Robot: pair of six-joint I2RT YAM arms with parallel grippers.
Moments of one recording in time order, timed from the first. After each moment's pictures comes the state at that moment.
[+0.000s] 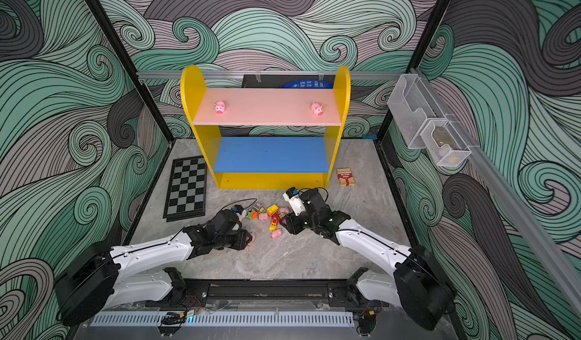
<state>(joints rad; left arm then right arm) -0.80 1.21 0.45 -0.20 0.06 -0.57 0.65 1.22 0.63 -0.23 -0.32 0.25</state>
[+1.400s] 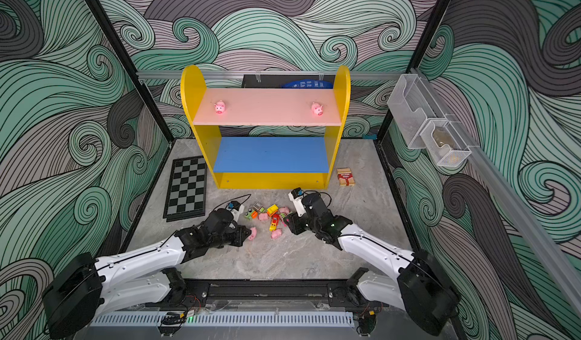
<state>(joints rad) -0.80 1.09 0.47 -0.15 0.07 -0.65 0.67 1.17 0.56 -0.17 -0.15 0.33</state>
